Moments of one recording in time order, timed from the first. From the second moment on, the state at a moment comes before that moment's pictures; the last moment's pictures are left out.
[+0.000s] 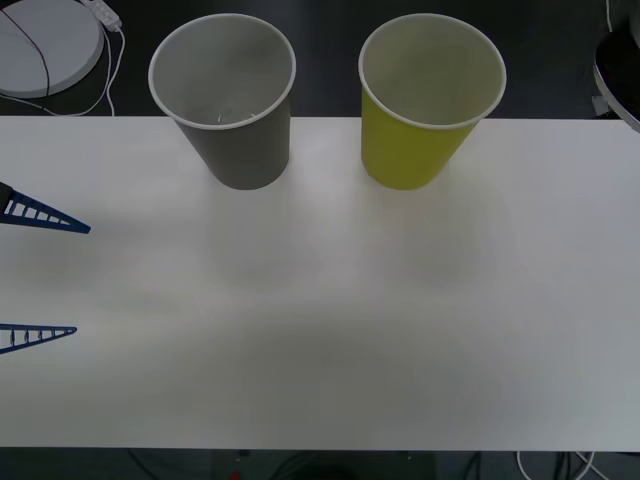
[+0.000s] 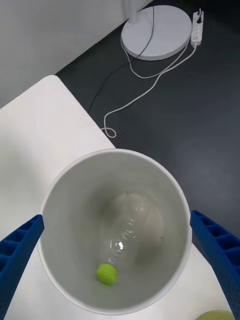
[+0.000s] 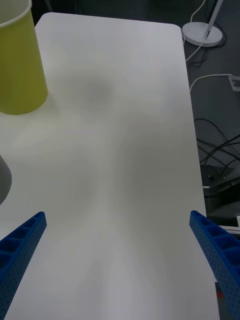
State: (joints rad) right arm -1.81 -0.43 0.96 -0.63 1.44 -1.02 -1.17; left arm 0.20 1.26 0.32 -1.89 -0.98 -1.32 0.05
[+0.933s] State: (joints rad) right arm -1.51 -0.68 0.70 -1.04 1.44 -1.09 -0.89; left arm 0.20 1.26 0.32 -1.89 -0.98 -1.32 0.05
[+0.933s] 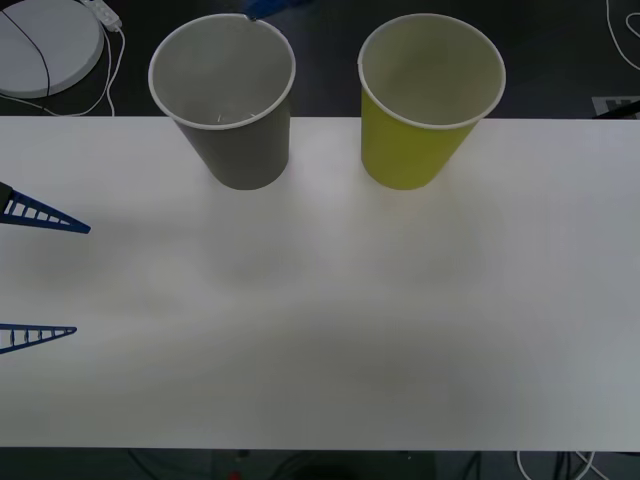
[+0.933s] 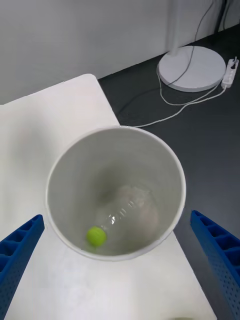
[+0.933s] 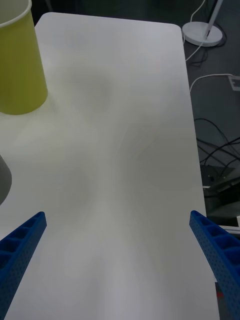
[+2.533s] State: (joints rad) right arm -0.75 -1.17 0.41 -1.81 1.12 -0.91 -0.58; left arm 0.20 1.26 0.32 -1.89 -0.98 -1.32 0.05
